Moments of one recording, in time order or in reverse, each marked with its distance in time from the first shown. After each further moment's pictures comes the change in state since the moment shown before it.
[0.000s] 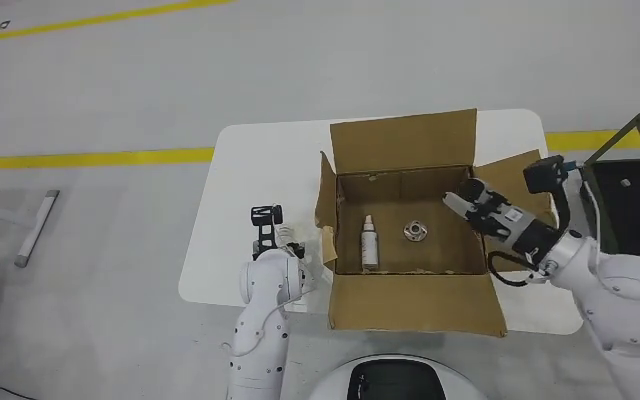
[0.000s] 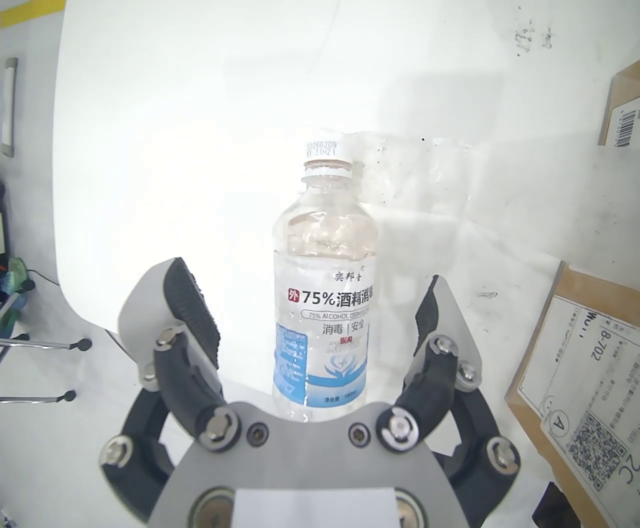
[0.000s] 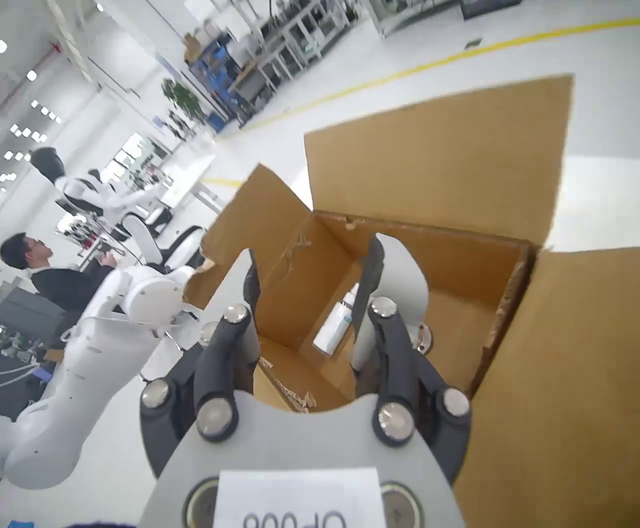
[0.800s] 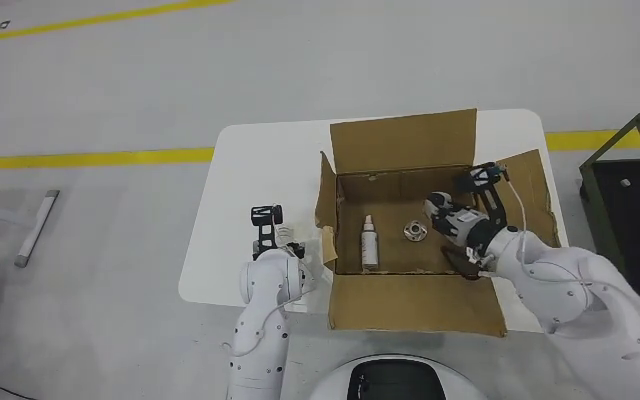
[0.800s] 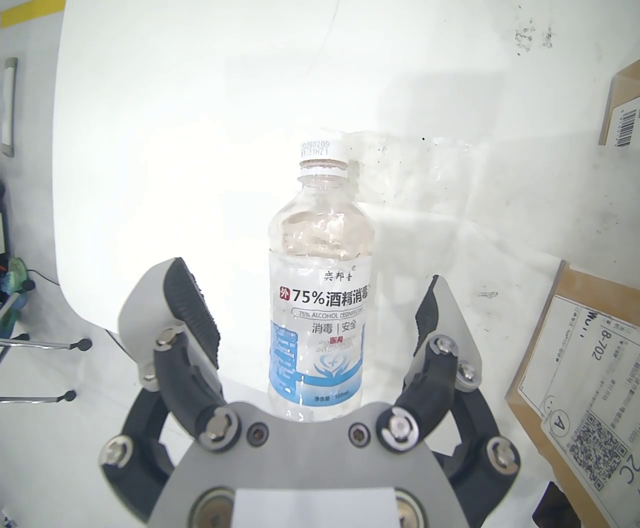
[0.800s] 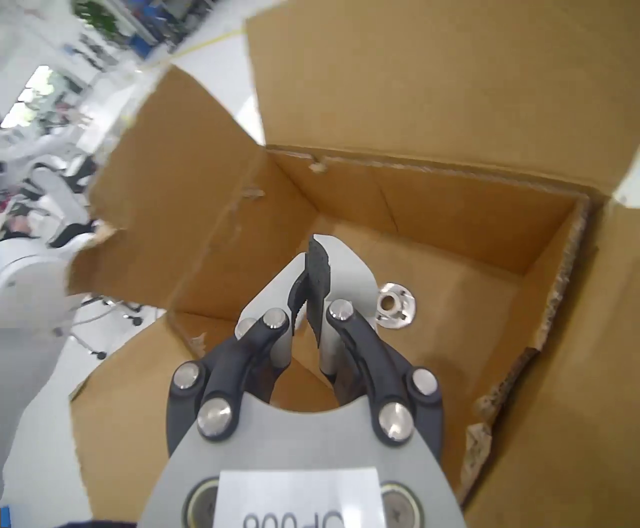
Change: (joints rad) left arm 0.000 0.000 0.000 0.000 0.000 0.000 0.000; right arm 0.179 -0.029 -0.263 0.084 -0.265 0.323 0.069
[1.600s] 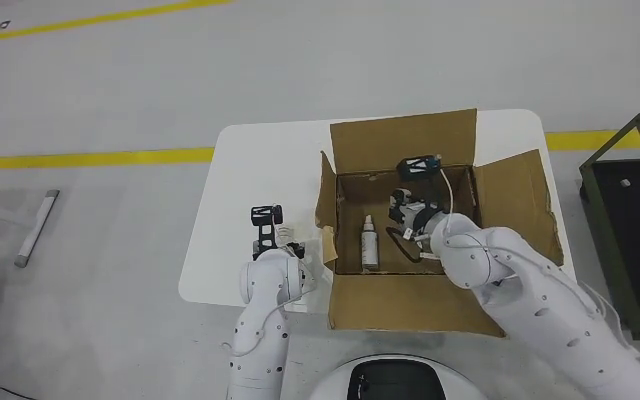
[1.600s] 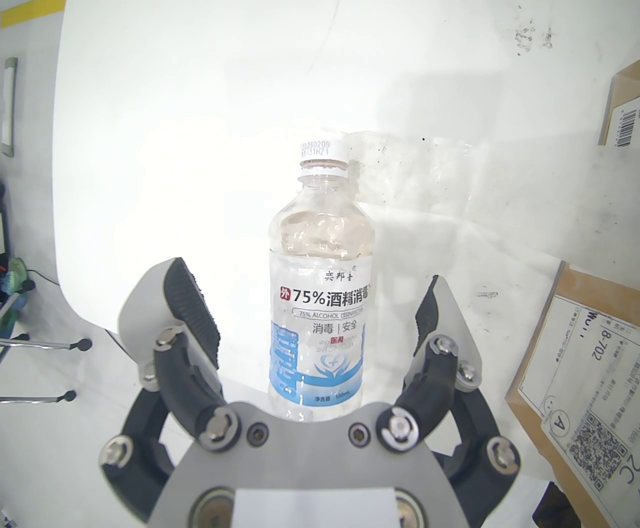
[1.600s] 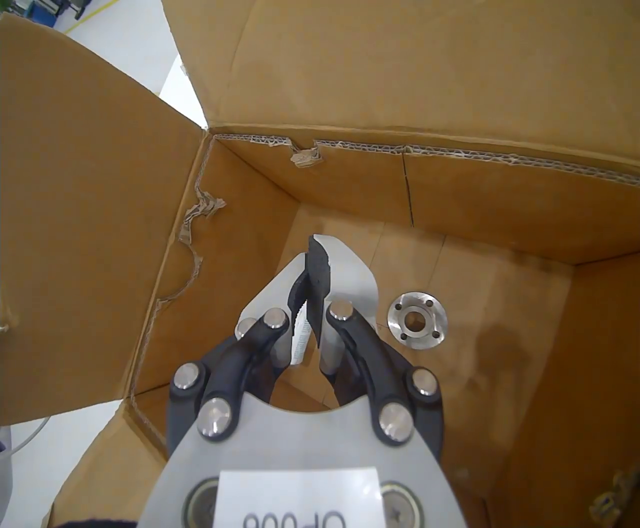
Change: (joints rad) left arm 0.000 0.000 0.000 0.000 0.000 0.000 0.000; right arm 0.272 -0.063 -0.308 0.228 -0.092 0.256 0.030
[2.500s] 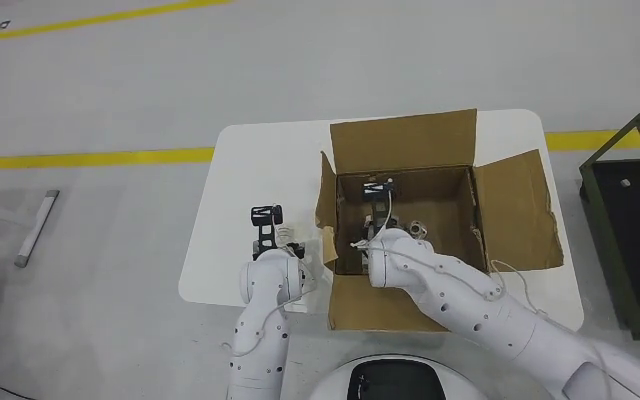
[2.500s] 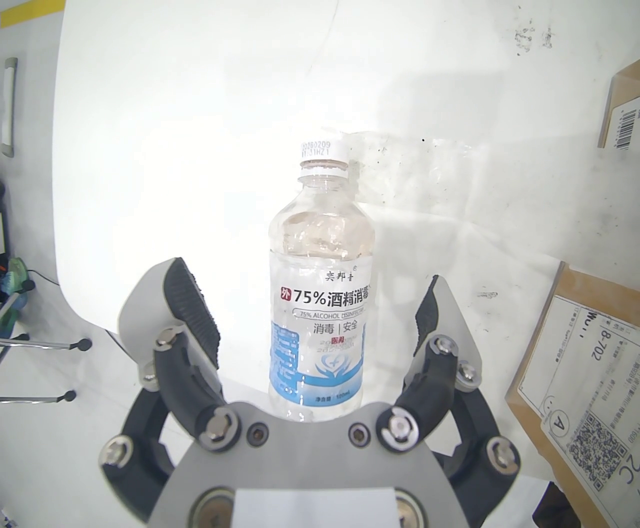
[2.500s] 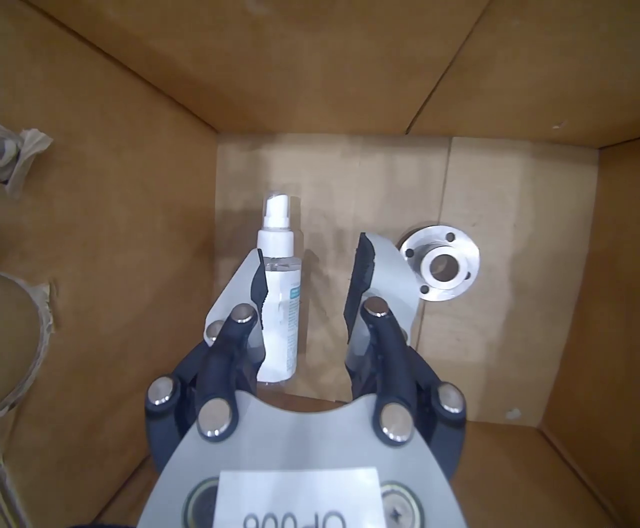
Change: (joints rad) left arm 0.000 0.000 0.000 0.000 0.000 0.000 0.000; right arm 0.250 -0.204 -0.368 0.315 -0.147 0.481 0.150
